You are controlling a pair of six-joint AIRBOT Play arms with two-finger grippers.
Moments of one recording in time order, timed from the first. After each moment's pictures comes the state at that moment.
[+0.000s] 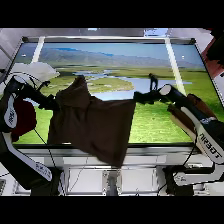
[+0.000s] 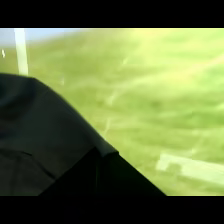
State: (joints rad) left arm 0.34 -1.93 1.59 1.01 -1.72 -1.08; right arm 0.13 -1.50 1.12 -0.95 0.75 1.48
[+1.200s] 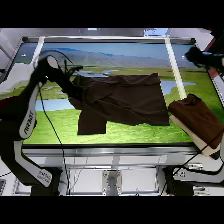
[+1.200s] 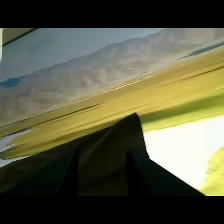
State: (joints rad) left arm -0.10 -1.77 1.76 1.13 -1.64 -1.18; right arm -0.32 -1.40 1.57 -1.12 0.82 1.47
